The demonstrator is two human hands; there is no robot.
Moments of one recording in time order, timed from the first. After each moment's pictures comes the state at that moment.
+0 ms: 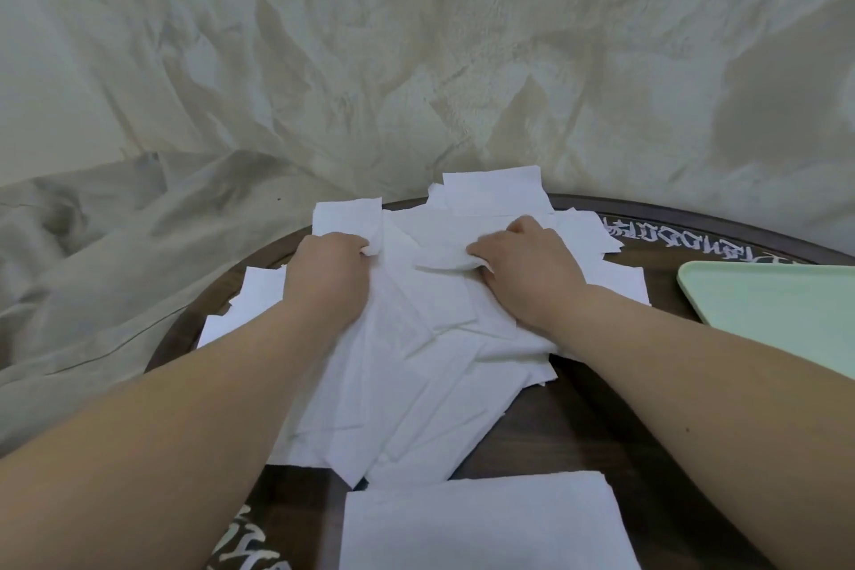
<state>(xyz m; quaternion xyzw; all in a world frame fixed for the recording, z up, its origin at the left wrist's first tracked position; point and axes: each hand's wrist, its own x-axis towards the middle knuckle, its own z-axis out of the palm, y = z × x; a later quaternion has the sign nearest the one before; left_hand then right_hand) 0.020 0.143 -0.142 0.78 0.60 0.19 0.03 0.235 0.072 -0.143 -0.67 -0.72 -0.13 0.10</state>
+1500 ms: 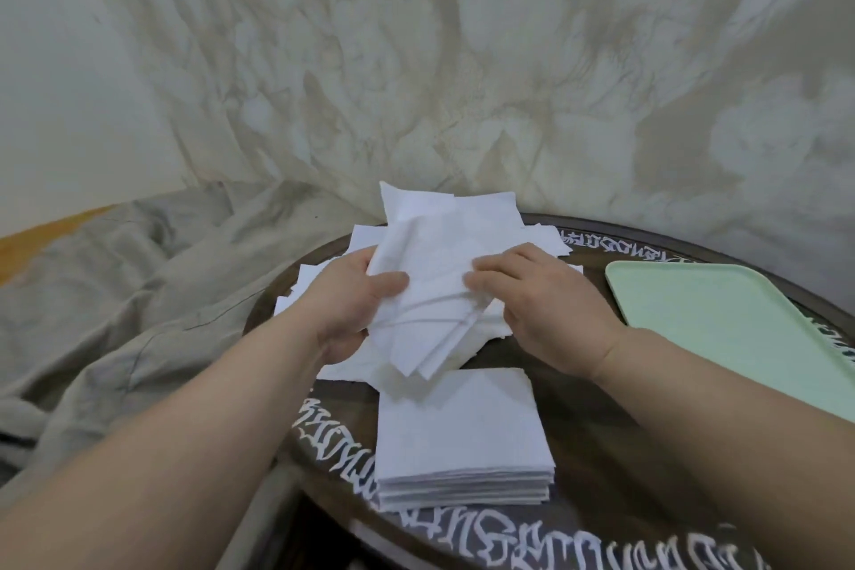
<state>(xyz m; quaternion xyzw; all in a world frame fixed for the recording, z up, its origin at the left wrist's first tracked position) -0.008 -0.026 -0.030 0.55 0.46 0.31 0.62 0.204 -0.092 -0.057 -0.52 -0.80 -0.18 0.23</state>
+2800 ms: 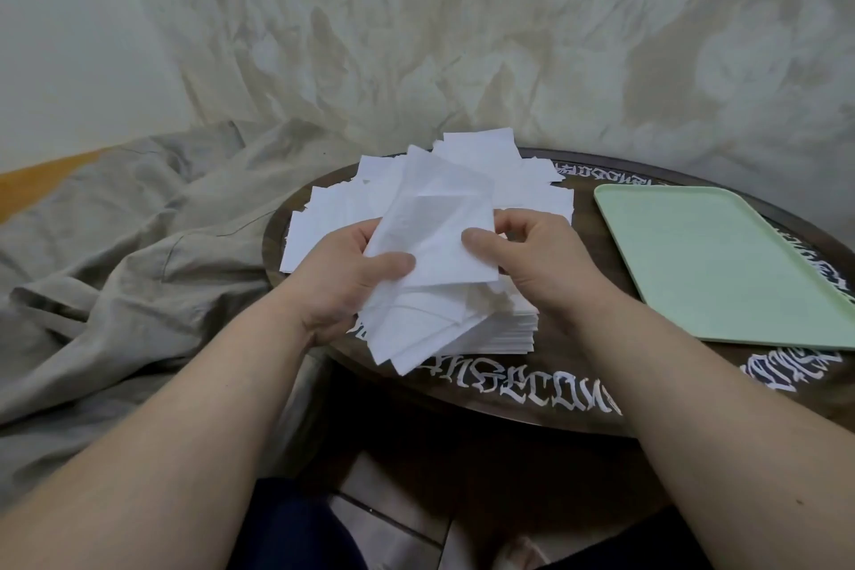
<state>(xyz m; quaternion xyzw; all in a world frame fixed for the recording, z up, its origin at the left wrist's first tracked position) -0.053 -0.127 -0.070 0.59 0.37 0.33 0.63 0.138 -0.186 -0.067 -0.59 -0.49 0.36 0.53</state>
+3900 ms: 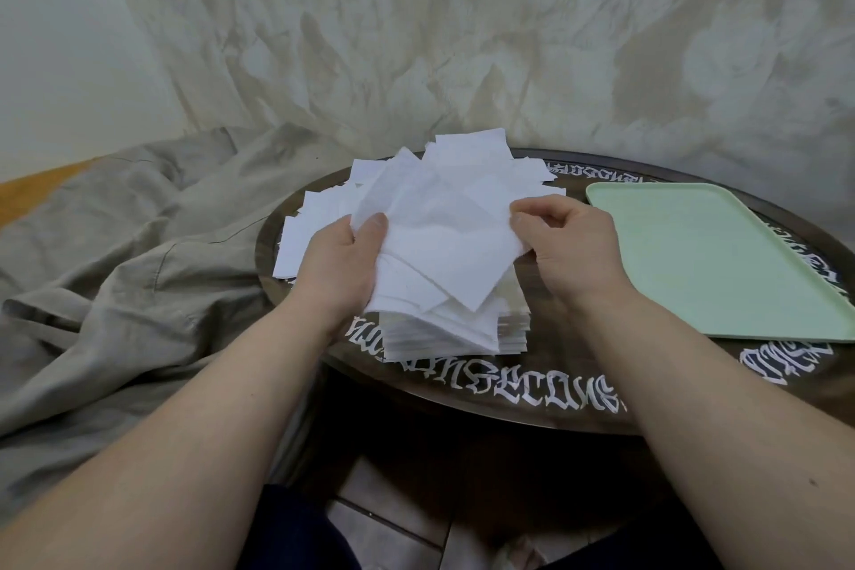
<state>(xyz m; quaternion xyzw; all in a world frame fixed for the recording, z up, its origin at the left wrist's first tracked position) -0.037 -0.122 -0.073 0.61 0.51 0.42 0.44 0.160 -0.183 -0.069 -0.62 -0.41 0.25 0.62</state>
